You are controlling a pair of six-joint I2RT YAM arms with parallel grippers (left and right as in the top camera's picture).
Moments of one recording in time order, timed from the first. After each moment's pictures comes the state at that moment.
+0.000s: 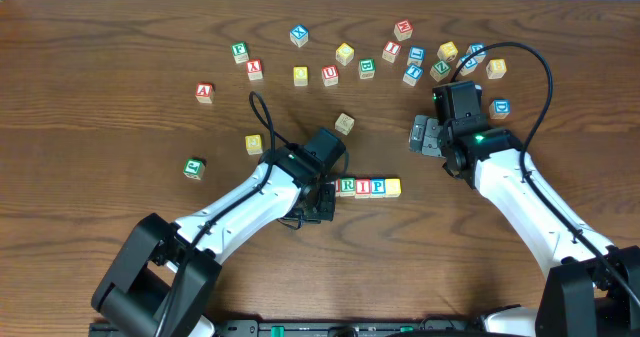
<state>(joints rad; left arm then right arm) -0.66 1.69 1.01 -0.78 0.15 -0.56 0.26 1.55 1.00 -0.52 0.26 0.40</state>
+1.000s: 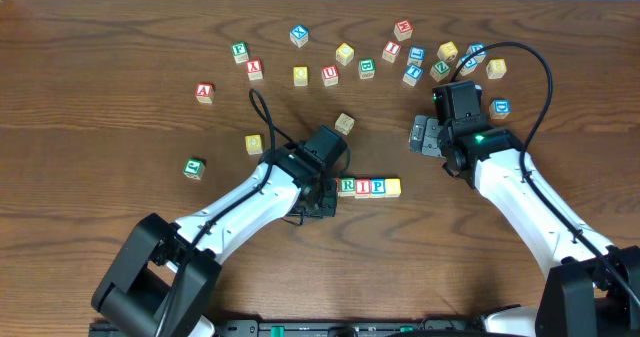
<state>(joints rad) -0.66 1.69 1.01 -0.73 0.12 -0.56 0.26 1.55 1.00 -0.52 0.26 0.40</state>
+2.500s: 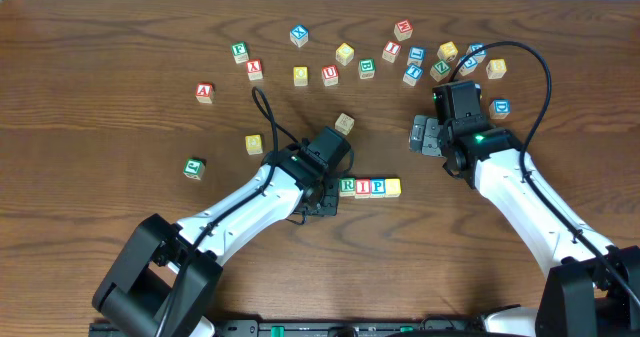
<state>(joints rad) -0.68 1.69 1.01 -0.70 0.07 -0.56 0.26 1.55 1.00 -0.51 0.26 0.37</state>
